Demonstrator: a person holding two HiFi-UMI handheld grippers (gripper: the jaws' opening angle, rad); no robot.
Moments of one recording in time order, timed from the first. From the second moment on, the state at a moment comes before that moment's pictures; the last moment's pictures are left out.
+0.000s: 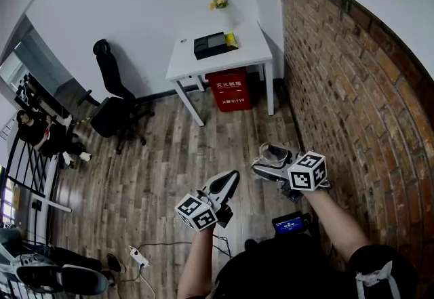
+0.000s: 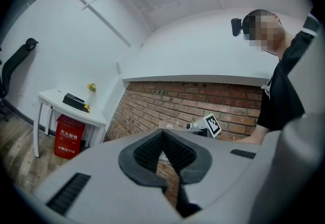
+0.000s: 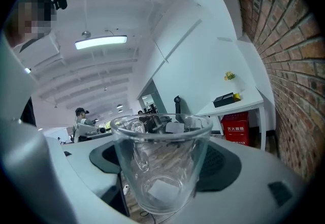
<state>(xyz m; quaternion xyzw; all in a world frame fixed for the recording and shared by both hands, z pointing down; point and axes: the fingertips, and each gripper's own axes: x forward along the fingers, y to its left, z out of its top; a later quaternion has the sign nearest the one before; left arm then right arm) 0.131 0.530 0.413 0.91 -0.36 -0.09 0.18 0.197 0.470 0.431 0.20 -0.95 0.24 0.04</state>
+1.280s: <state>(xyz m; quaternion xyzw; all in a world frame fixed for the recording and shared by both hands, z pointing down) 0.139 0.502 0.421 0.89 -0.40 -0.10 0.18 0.231 0.433 0.455 0.21 -0.94 0.27 0.03</state>
